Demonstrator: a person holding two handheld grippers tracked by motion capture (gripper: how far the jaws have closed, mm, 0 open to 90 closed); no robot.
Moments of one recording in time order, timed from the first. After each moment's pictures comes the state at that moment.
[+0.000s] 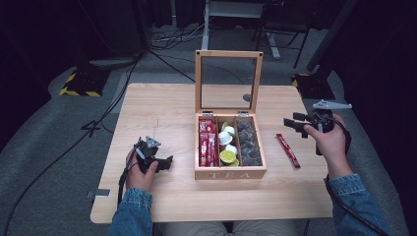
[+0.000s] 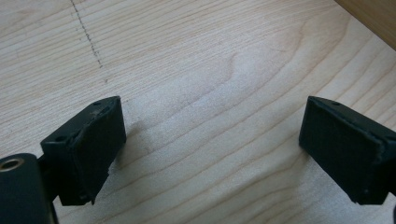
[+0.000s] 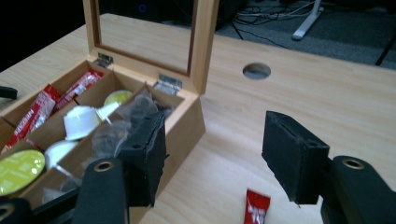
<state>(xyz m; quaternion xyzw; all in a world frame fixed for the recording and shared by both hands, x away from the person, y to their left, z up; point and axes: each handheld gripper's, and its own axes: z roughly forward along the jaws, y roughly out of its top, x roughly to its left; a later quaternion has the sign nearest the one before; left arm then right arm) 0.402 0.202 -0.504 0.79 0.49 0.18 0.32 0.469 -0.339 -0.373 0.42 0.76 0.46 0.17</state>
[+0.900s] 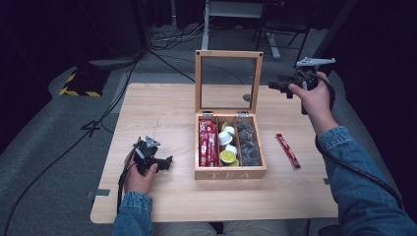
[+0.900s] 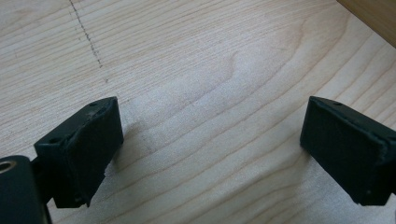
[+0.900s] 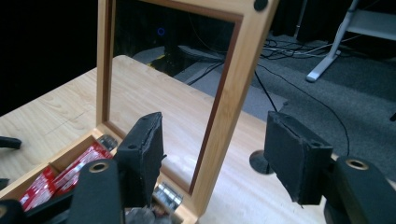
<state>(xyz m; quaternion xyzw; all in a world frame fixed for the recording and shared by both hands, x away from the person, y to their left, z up) 0.403 0.204 -0.505 0.79 0.49 0.18 0.32 0.558 -0.287 -0.300 0.36 0.78 0.49 0.18</state>
